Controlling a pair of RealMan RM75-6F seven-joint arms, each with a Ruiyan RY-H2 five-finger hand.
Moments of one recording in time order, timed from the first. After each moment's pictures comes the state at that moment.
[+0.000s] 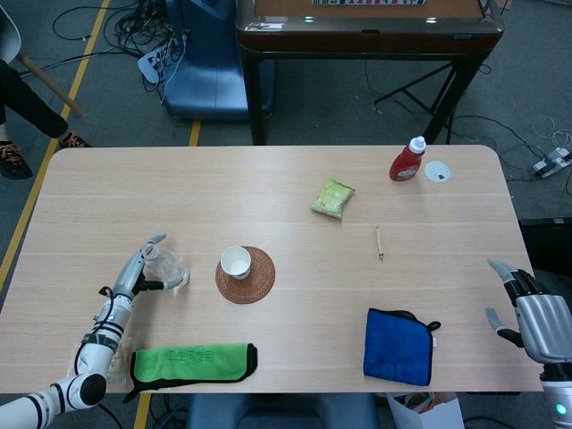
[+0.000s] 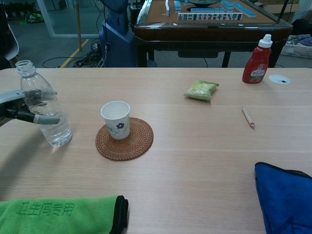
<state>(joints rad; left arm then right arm) -0.48 -1.54 -0.27 -1.33 1.05 0.86 -0.41 0.05 -1.05 0.03 -1.66 -1.56 1.51 -0.02</state>
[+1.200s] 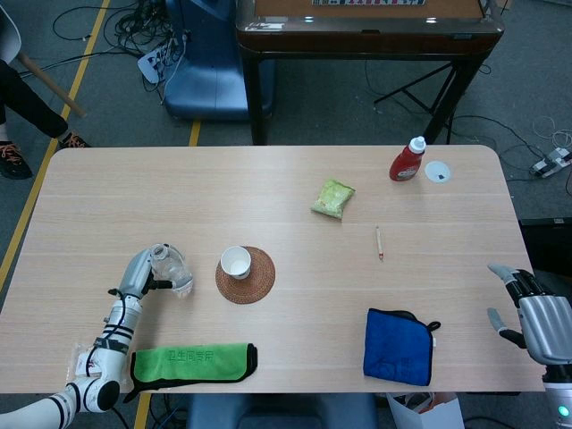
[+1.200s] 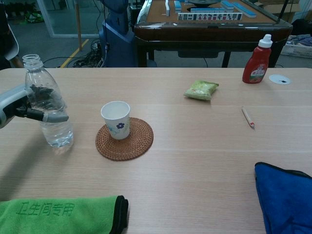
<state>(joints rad) -0.48 -1.67 -0.23 -1.16 1.26 1.05 -0.43 0.04 -1.05 0.03 -1.67 -1.56 1.52 -0.02</state>
